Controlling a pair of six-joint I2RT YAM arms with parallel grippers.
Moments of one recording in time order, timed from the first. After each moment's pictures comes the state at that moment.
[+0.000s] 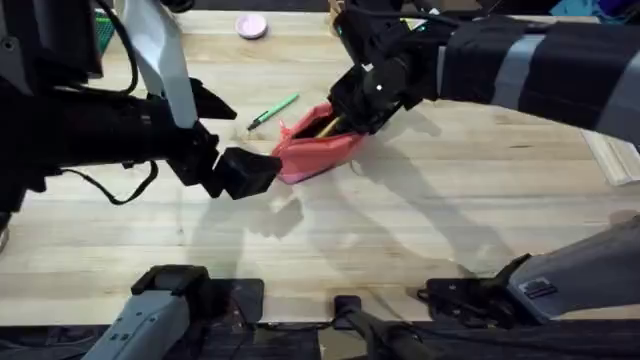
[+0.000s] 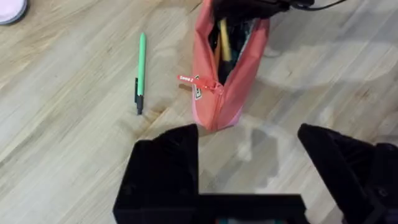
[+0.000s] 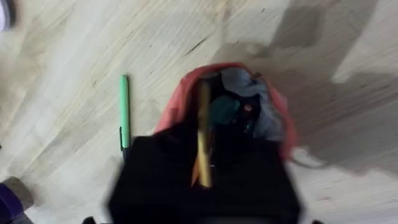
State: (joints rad) left arm -0.01 0.90 0.98 -1.09 0.55 0.63; right arm 0.62 1.75 1.24 -0.61 0.07 1.41
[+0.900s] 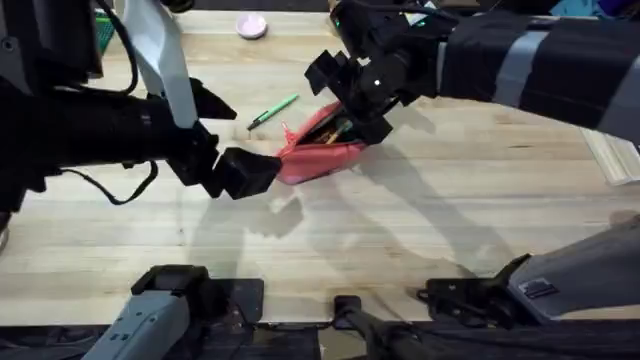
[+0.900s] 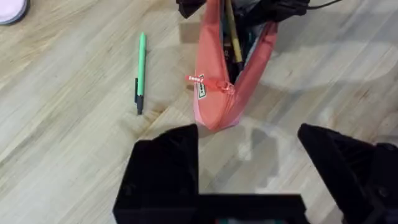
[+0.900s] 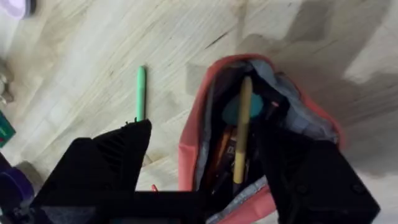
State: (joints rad) left arm -0.01 0.90 0.98 -1.09 0.55 0.63; right arm 0.62 1.75 1.26 -0.58 0.05 1.38
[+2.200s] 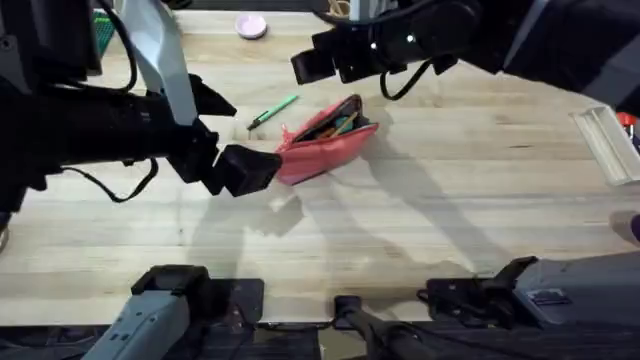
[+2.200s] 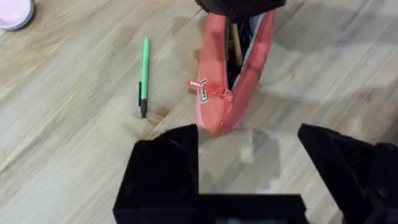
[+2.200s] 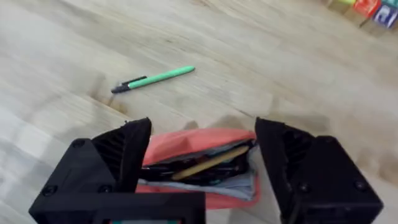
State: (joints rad) left arm -0.01 0.90 0.98 -1.07 0.55 0.63; right arm 0.62 1.59 1.36 -0.59 0.06 0.20
